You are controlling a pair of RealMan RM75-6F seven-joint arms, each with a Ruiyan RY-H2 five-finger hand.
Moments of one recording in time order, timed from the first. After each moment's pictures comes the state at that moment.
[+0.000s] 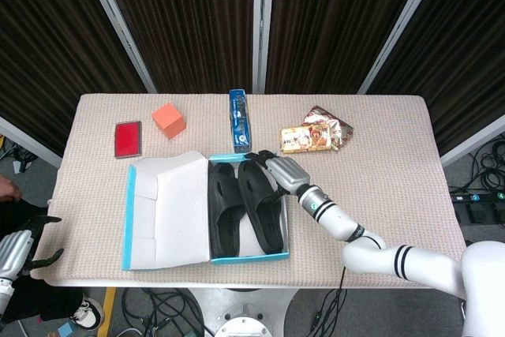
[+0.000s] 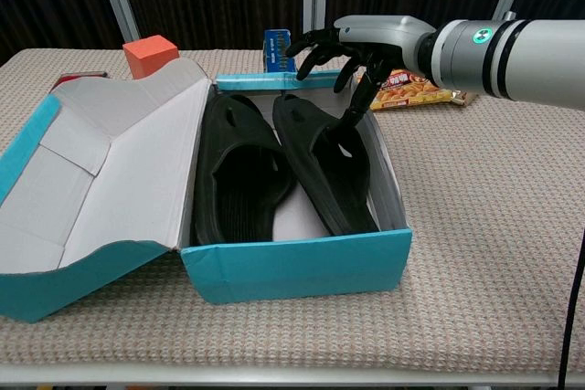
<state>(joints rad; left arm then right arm) -0.09 -1.32 0.07 -1.04 1.52 1.29 -0.65 0.95 -1.52 0.27 -1.45 -1.03 0.64 0.09</state>
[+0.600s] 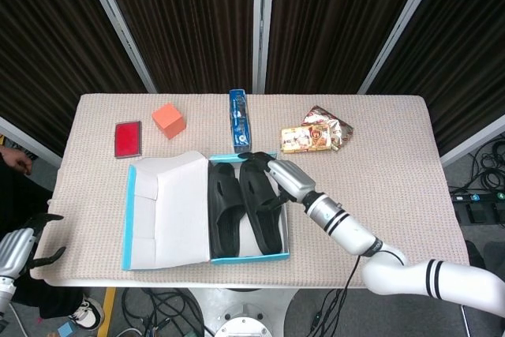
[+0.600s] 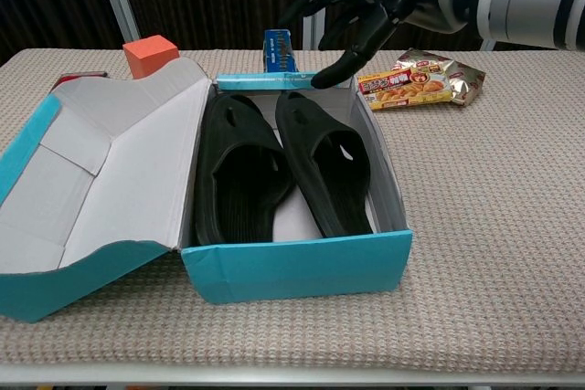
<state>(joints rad) -0.09 -1.30 0.06 -1.09 1.52 1.30 -0.60 0.85 -1.34 0.33 -1.76 -1.13 0.74 0.24</state>
